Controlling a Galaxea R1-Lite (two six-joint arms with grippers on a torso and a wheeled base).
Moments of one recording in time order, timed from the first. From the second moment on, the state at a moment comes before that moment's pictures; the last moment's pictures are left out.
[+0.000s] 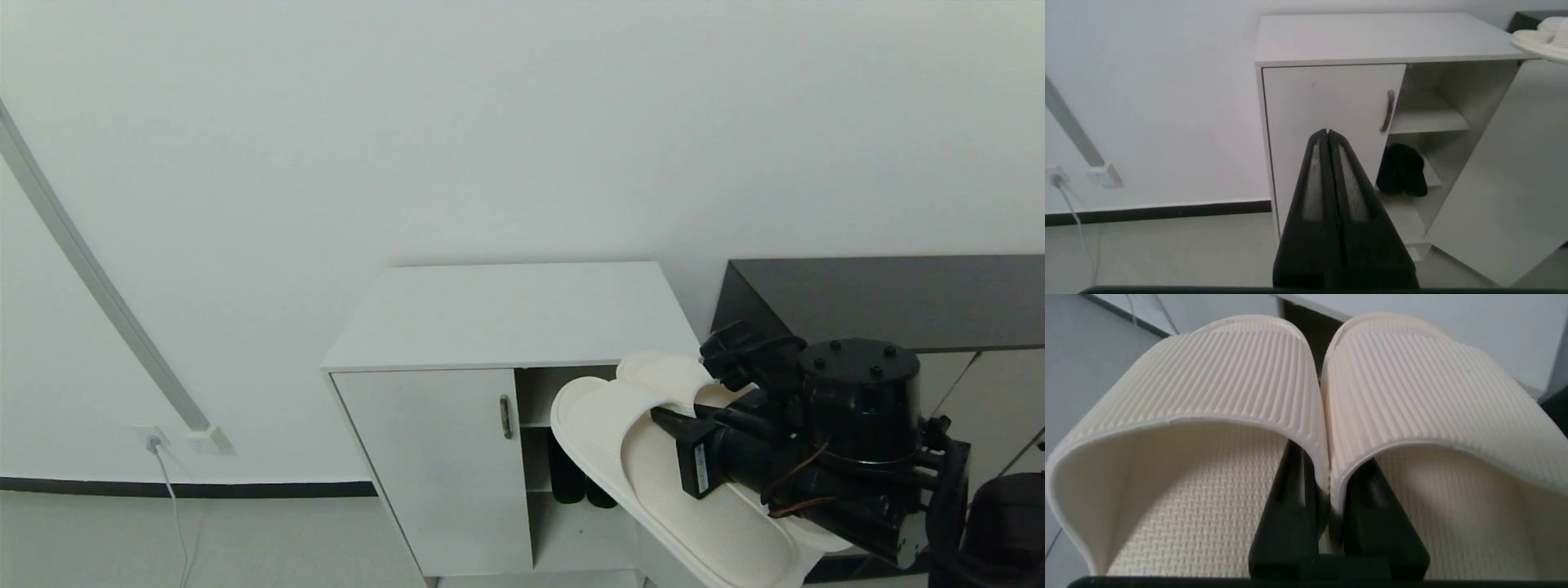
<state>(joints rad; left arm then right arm) 0.00 0.00 0.00 0.00 -0.01 0.00 0.74 1.71 -0.62 -0.80 -0.15 0.05</state>
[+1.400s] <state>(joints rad) 0.00 0.00 0.00 0.00 -0.01 0.00 0.76 1.71 -0.60 -0.81 -0.15 0.05</state>
